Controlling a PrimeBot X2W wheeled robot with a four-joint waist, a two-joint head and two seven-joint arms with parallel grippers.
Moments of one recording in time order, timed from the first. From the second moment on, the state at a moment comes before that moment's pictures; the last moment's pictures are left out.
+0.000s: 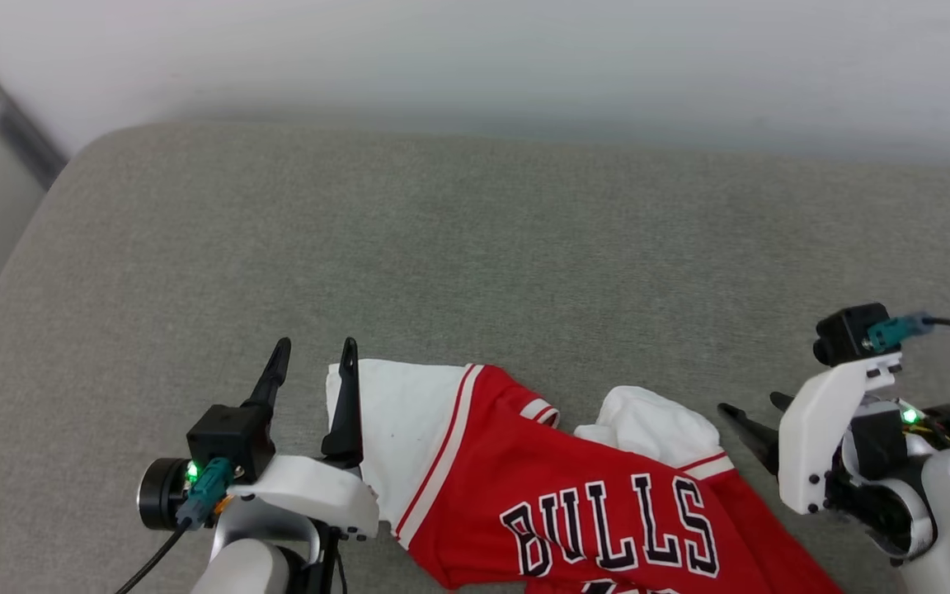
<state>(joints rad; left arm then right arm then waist) -0.16 0.23 -0.35 0.10 -0.41 0.21 -0.18 -0.27 -0.27 0.14 0.17 0.45 0.13 0.70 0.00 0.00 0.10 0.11</state>
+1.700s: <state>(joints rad) -0.10 0.25 -0.37 0.16 -0.45 0.23 -0.17 0.08 -0.06 -0.27 0.25 0.28 0.13 0.36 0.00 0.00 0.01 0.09</state>
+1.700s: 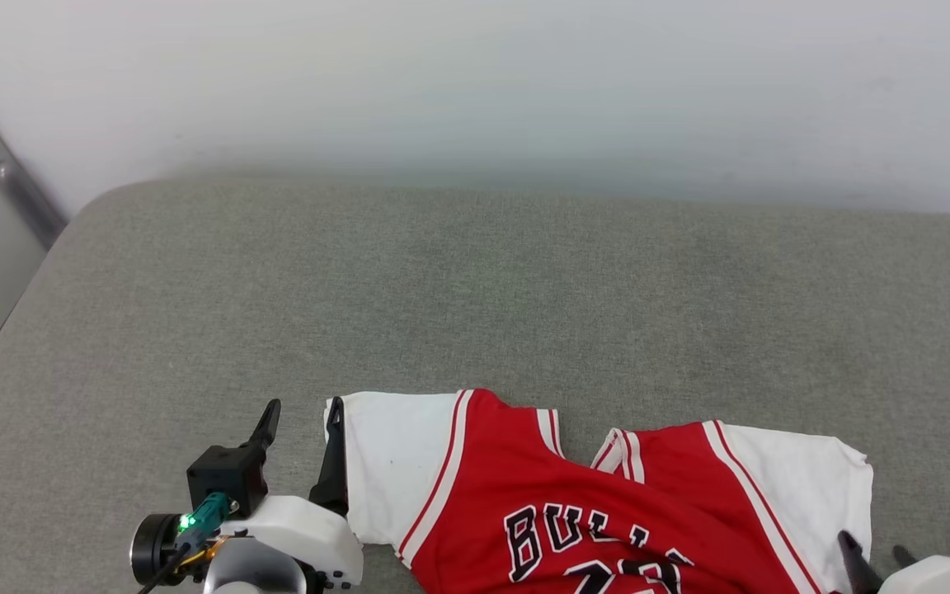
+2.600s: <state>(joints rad) -0.28 0.47 -0.37 0.25 -0.65 0.07 0.44 0.06 -0.05 -0.02 -0.14 0.19 0.13 0.05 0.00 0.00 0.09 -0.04</state>
